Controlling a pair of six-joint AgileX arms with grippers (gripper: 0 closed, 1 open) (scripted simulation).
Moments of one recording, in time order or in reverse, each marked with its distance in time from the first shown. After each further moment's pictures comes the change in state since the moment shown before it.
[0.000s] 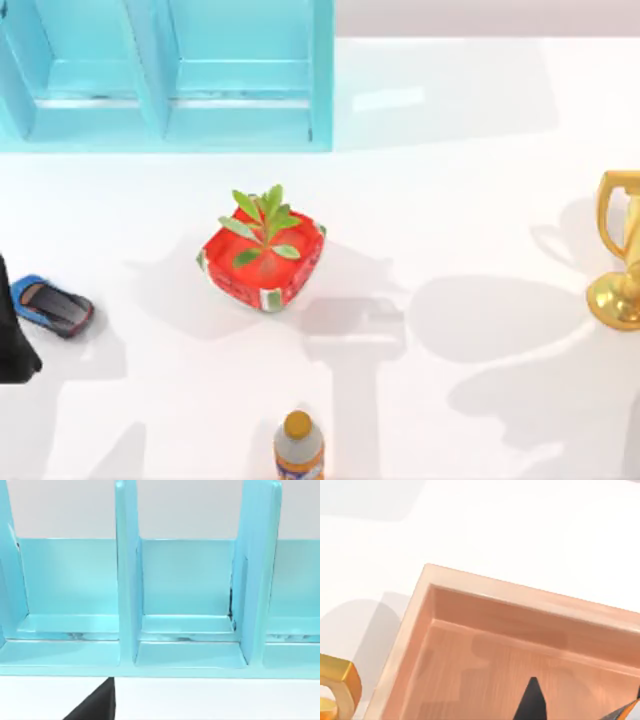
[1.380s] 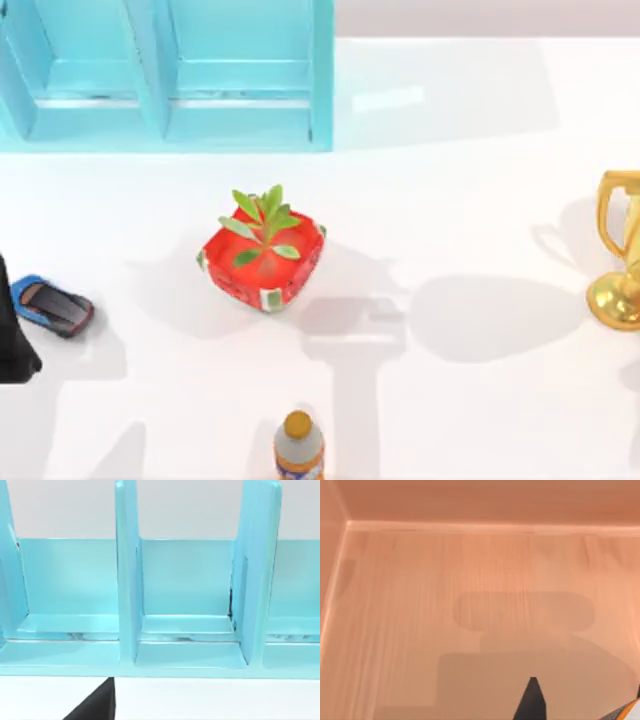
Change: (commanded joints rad) left arm 0.000 0.000 0.000 0.000 0.000 0.000; right arm -0.050 0.140 -0.314 0.407 0.115 0.129
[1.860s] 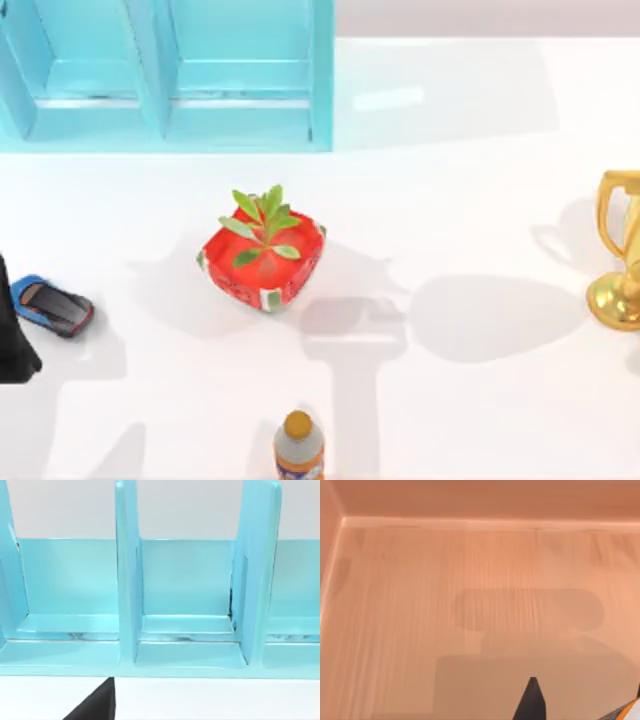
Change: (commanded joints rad) left arm 0.000 0.000 0.000 0.000 0.000 0.000; right arm 0.031 0.061 -0.015 0.085 0.024 0.027
